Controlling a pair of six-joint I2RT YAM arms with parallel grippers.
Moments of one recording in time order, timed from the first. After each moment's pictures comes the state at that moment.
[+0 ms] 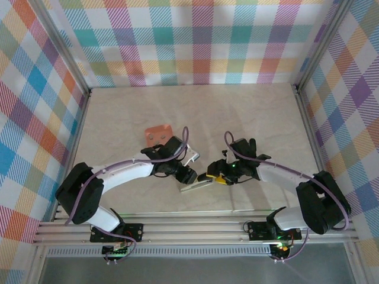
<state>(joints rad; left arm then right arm) -0.78 1.49 0.89 -0.44 0.29 -0.17 0.55 1.38 0.63 -0.29 -0.62 0.85</state>
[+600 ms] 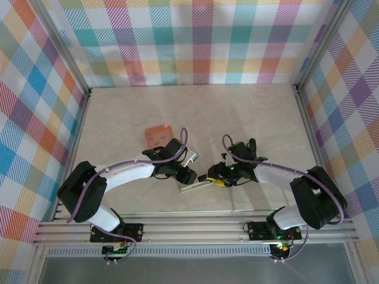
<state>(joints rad) -0.78 1.53 0.89 -0.42 0.28 -0.21 0.56 1.41 0.58 -0.21 -0.59 0.89</state>
